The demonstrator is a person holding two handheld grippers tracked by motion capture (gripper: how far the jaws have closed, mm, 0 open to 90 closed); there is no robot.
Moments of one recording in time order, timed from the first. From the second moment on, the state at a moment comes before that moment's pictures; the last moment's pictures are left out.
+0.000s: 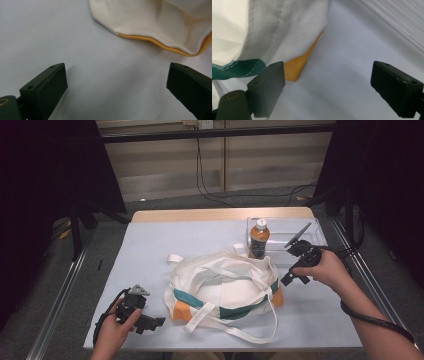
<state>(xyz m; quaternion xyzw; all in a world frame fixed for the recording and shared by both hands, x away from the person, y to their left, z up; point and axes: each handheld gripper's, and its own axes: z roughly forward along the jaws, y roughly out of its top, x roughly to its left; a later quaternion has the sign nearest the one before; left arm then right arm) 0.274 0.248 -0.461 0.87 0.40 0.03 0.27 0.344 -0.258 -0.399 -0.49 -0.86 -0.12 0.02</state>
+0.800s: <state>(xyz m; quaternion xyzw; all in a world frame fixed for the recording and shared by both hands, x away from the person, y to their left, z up) 0.274 0.247 -0.461 0.87 0.41 0.03 0.27 0.330 -0.260 -0.421 -0.49 -0.86 -0.13 0.02</state>
